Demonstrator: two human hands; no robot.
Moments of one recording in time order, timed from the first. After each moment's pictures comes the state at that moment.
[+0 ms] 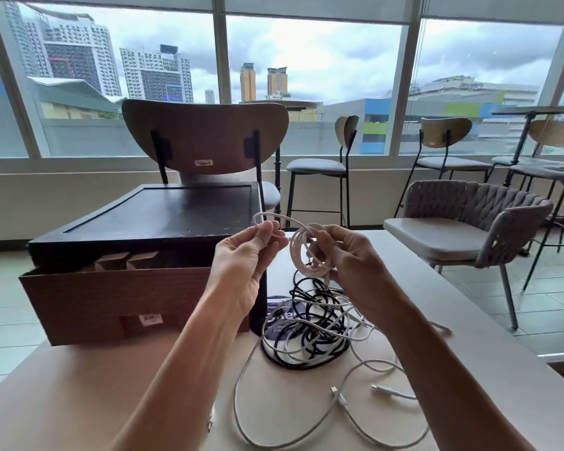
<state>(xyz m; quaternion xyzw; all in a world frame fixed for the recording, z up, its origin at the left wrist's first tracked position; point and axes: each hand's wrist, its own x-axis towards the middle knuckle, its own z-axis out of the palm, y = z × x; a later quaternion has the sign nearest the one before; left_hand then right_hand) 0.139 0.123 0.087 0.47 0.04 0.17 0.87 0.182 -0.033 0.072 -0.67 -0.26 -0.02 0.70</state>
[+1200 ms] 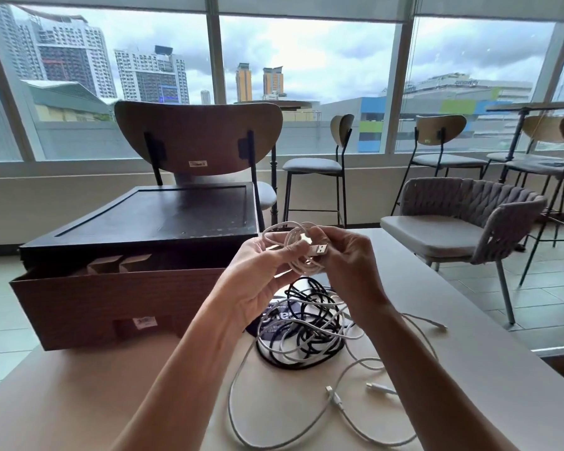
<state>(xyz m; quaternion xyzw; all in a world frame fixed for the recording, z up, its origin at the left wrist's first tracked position) 0.138 0.109 0.085 0.56 -0.04 0.02 0.83 0.184 -0.030 0.065 -0.66 -0.26 -0.15 0.69</state>
